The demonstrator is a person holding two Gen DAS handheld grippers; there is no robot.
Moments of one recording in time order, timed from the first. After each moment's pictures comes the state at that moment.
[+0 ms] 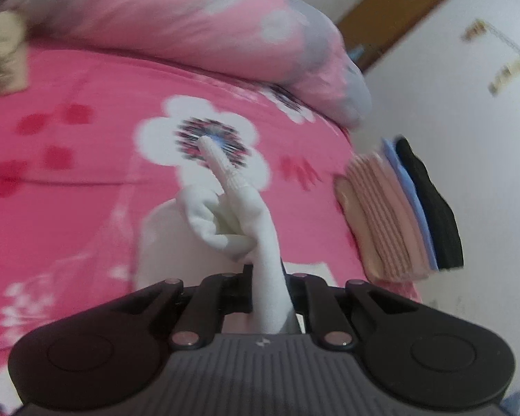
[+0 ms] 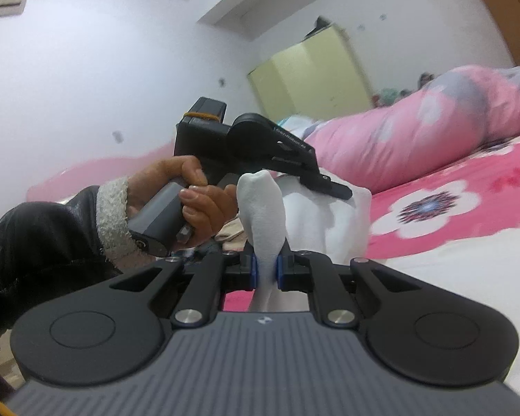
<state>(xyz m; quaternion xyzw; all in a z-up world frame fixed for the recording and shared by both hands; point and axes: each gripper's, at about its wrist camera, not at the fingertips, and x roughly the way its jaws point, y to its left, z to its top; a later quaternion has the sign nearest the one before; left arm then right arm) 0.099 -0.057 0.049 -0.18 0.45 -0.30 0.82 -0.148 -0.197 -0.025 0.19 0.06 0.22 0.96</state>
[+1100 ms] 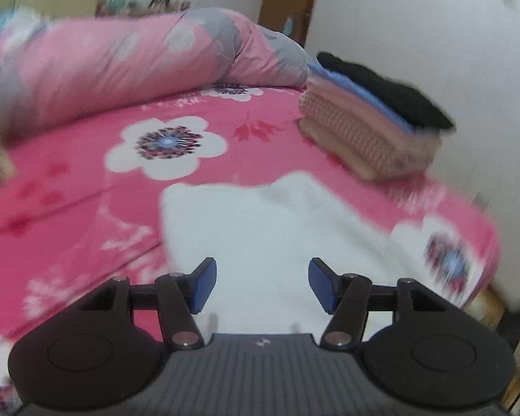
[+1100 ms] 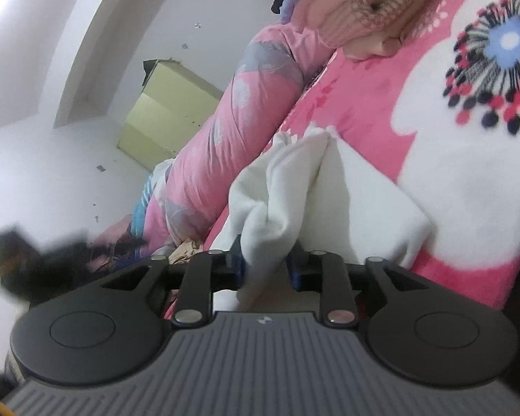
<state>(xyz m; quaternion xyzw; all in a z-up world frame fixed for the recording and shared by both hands) -0.073 -0.077 0.027 0.08 0.33 -0.30 0.89 -0.211 -0.346 -0.123 0.46 0.12 0.05 0.88</state>
